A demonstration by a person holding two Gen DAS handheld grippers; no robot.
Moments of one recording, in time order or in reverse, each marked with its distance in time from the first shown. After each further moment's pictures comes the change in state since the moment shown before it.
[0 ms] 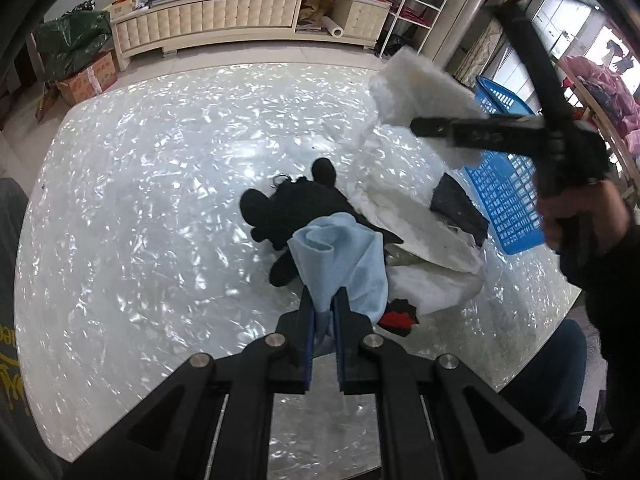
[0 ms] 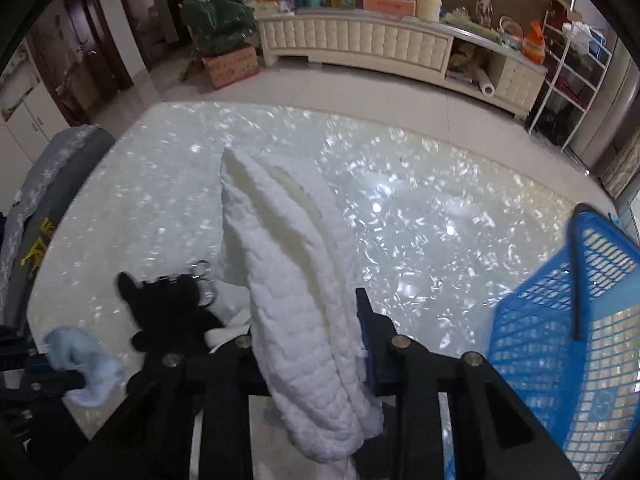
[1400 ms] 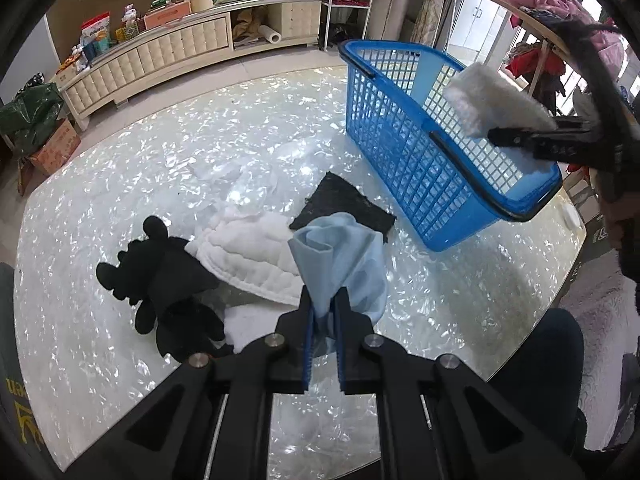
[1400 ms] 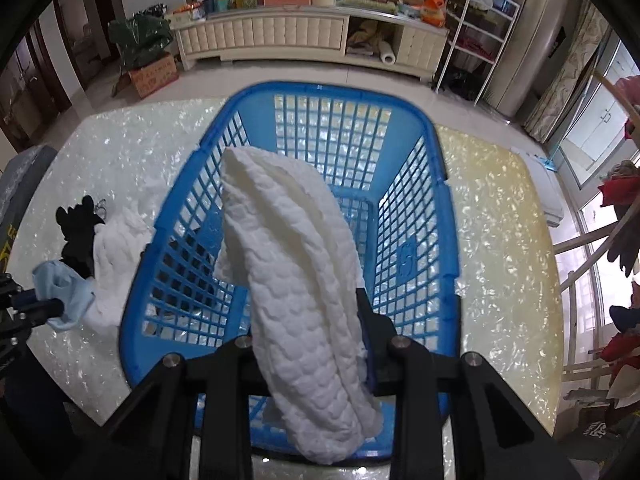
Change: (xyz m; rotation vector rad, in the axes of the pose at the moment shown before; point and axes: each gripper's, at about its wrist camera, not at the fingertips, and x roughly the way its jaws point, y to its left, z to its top) left arm 0.027 -0.157 0.015 0.225 -0.004 0.027; right arm -0.096 -0.133 -0.128 0.155 0.053 -0.198
